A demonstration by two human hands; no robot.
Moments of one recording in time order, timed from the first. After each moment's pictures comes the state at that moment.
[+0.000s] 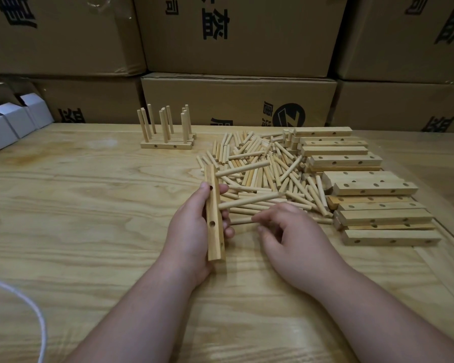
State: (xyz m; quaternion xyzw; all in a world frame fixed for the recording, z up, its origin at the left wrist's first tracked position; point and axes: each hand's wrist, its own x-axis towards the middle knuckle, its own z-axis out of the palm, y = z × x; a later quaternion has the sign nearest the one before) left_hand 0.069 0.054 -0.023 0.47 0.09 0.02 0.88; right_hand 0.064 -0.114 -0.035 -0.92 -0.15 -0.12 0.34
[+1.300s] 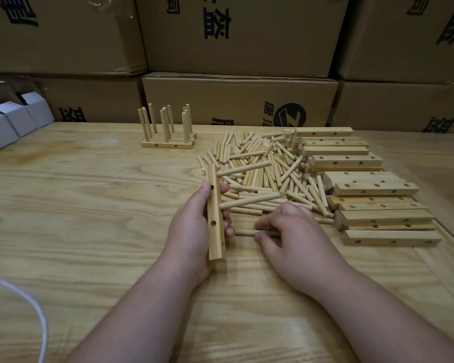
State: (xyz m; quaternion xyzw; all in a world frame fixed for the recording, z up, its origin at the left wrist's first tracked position) left_hand 0.068 0.055 -0.020 0.48 0.09 0.01 0.87; right_hand 0.064 -0.115 -0.037 -0.95 -0.14 -0.13 0.25
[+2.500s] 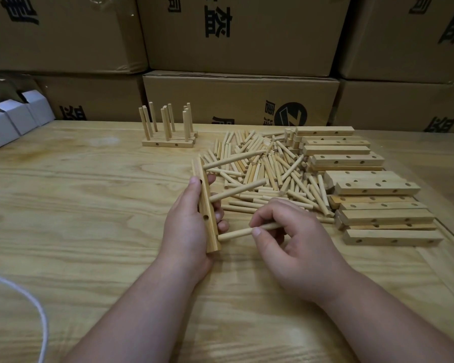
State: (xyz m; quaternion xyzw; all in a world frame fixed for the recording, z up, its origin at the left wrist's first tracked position) left_hand 0.070 0.057 -0.022 0.44 0.10 0.07 0.89; right_hand 0.046 -0.109 -0.019 -0.82 -0.29 -0.17 0.46
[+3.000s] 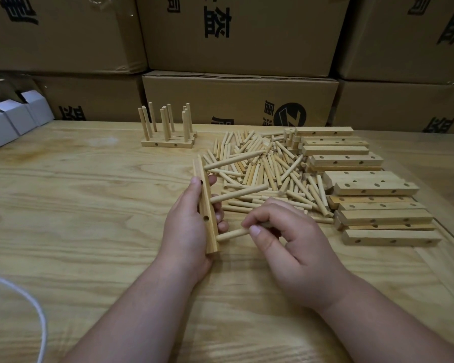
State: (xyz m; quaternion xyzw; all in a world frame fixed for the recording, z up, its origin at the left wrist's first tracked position) left_hand 0.070 0.056 -0.022 0.45 0.10 0.07 0.89; right_hand 0.043 -0.107 -0.019 -0.80 -0.33 -0.20 0.46
